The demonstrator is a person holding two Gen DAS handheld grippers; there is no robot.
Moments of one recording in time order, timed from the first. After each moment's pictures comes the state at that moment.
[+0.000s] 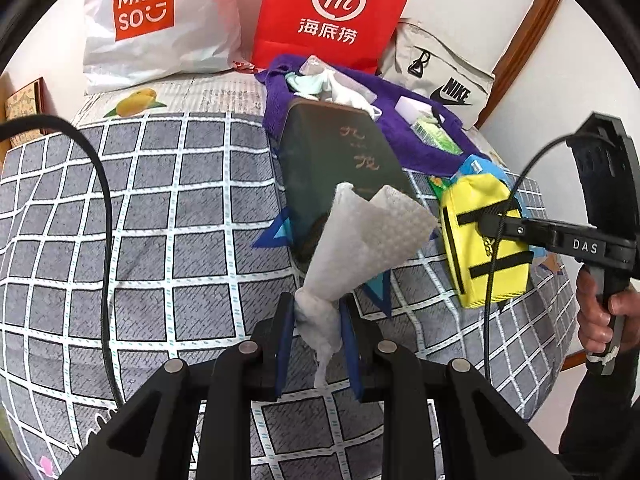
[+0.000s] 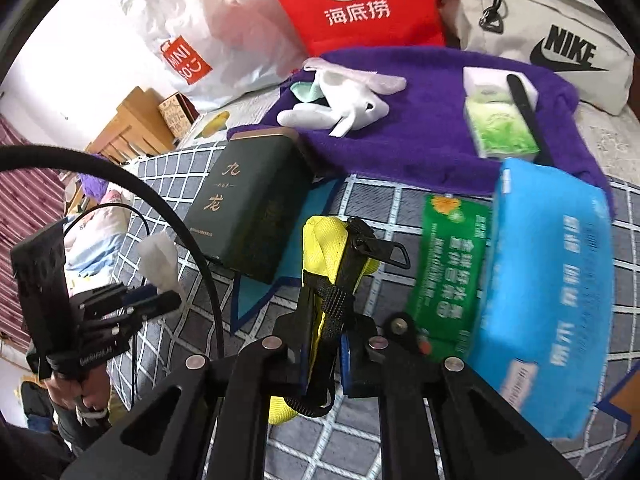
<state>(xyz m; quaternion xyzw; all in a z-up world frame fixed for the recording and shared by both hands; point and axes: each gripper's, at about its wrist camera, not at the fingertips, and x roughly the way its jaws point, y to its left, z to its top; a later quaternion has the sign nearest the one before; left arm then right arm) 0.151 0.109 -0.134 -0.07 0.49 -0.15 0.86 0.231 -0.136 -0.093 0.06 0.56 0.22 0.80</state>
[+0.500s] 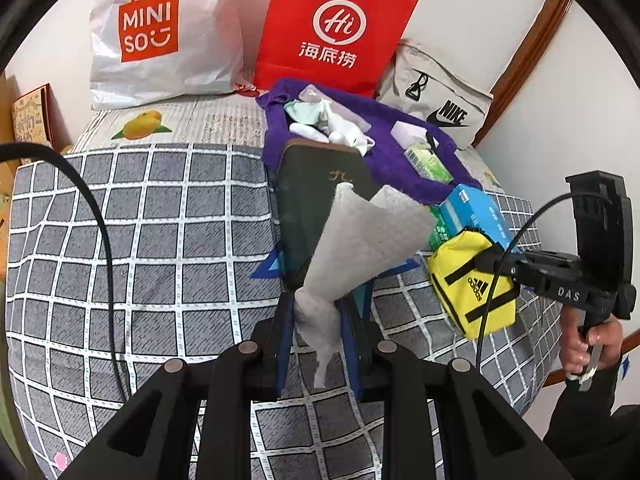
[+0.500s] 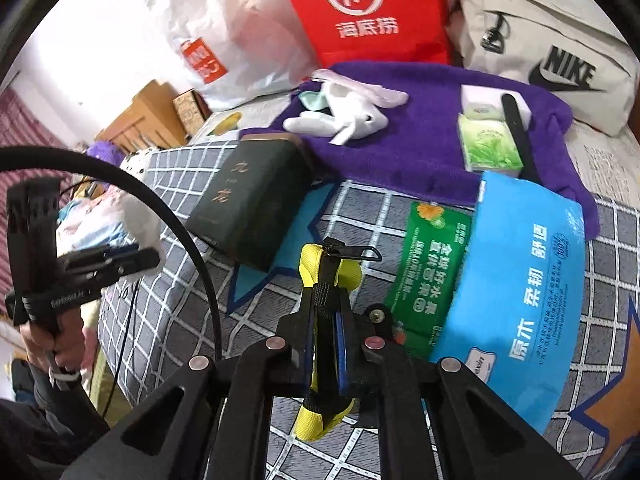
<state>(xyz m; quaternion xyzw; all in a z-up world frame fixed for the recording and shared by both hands) 0.157 0.109 -0.101 -0.08 0.48 -0.14 0.86 0.223 -0.150 -0.081 0.04 0.54 0.25 0.80</state>
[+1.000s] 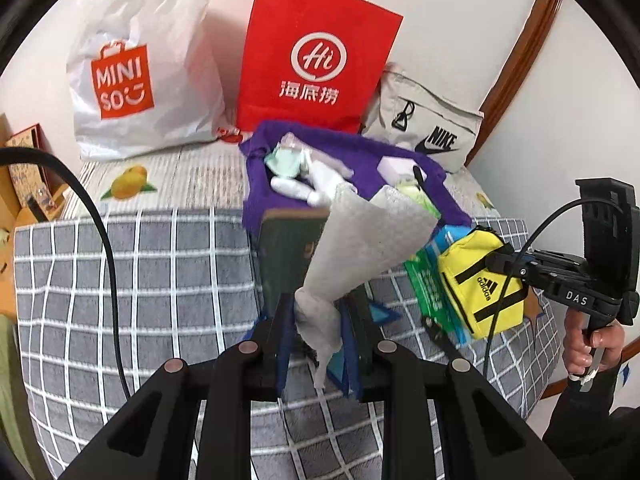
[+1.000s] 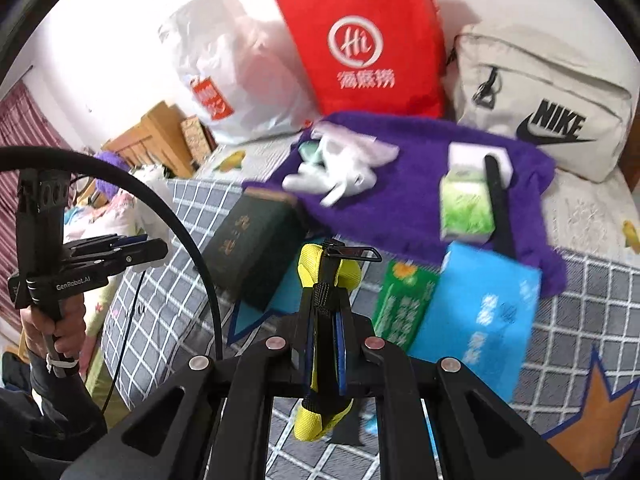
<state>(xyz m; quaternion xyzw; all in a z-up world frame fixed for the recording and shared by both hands) 0.193 0.095 -0.060 -0.07 0.46 -0.15 0.87 0.244 -0.175 -0.038 0.03 0.49 0.25 0.83</state>
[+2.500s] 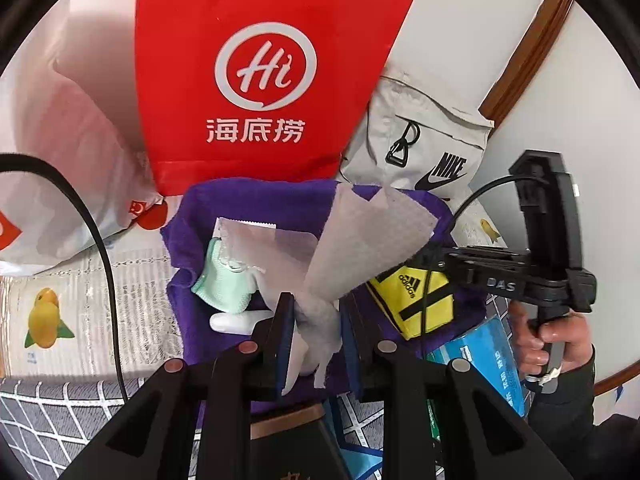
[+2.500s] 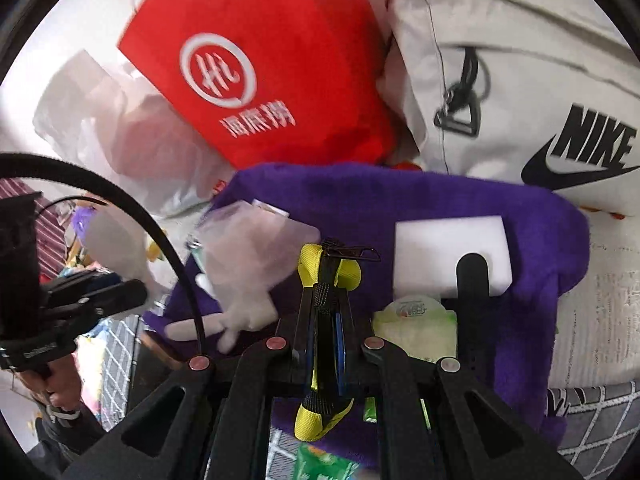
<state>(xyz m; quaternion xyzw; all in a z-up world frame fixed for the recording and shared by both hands) 0.371 0.032 -0.068 -0.04 0.48 -0.21 0.85 0.436 -0.188 -0.099 0.11 0.54 0.21 0.81</state>
